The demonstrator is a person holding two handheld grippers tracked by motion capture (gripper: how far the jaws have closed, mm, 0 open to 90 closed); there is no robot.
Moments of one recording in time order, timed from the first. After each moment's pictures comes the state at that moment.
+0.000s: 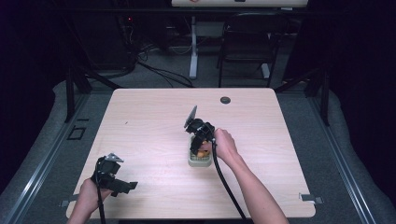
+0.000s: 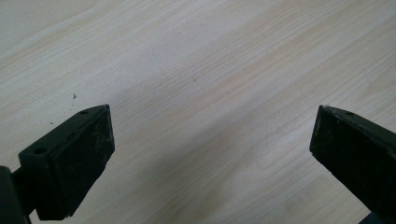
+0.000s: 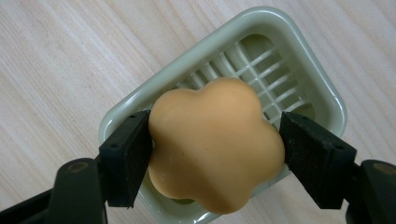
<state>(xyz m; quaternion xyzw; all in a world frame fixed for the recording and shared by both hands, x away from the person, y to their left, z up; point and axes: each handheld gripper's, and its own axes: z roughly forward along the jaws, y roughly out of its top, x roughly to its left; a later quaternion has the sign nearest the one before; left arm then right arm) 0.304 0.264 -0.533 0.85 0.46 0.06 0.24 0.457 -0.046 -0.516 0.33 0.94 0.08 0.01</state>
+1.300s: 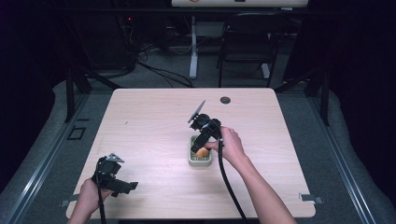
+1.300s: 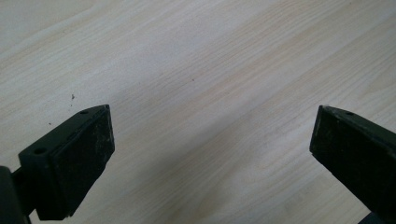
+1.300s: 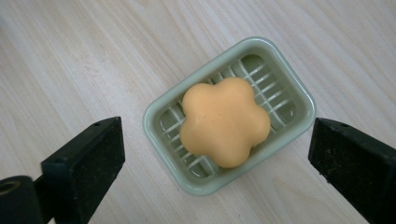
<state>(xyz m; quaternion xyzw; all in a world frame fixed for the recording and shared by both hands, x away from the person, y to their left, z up) 0.303 0.261 -0.533 0.85 0.46 0.06 0.24 0.433 -0.067 -0.471 0.31 0.94 0.16 0.03</state>
